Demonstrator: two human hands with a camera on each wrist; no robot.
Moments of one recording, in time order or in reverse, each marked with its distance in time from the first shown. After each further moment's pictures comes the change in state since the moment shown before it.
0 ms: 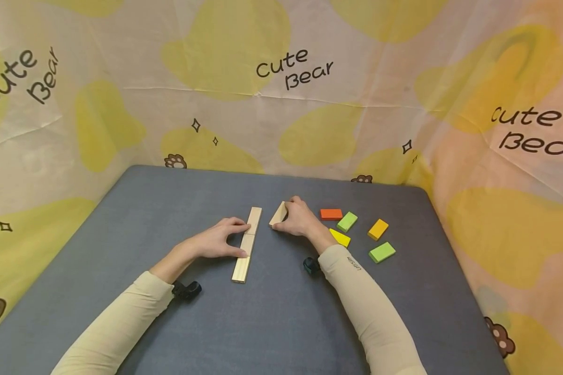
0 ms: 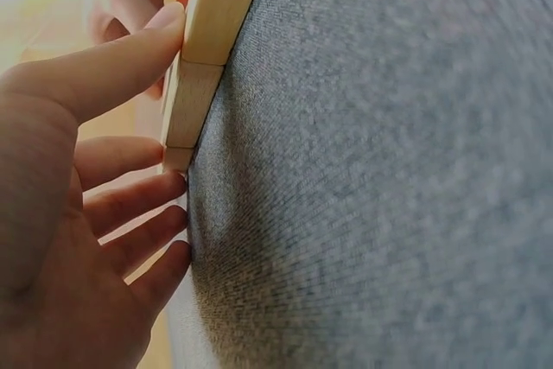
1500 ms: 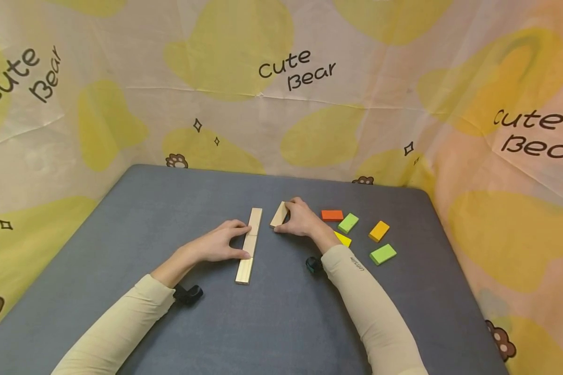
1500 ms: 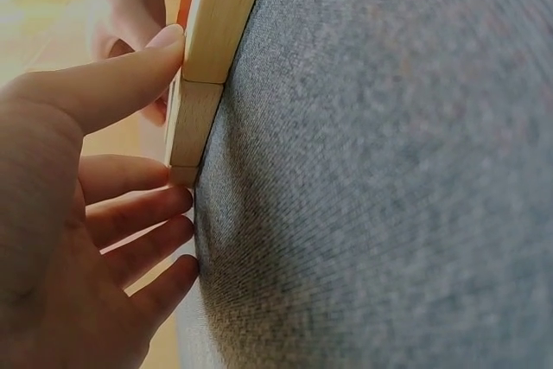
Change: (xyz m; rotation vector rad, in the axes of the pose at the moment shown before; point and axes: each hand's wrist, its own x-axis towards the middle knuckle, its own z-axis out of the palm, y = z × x) left_hand -0.004 0.009 0.005 0.037 0.030 -0.011; right_hand 0.004 0.006 -0.003 -0.026 -0.024 -0.075
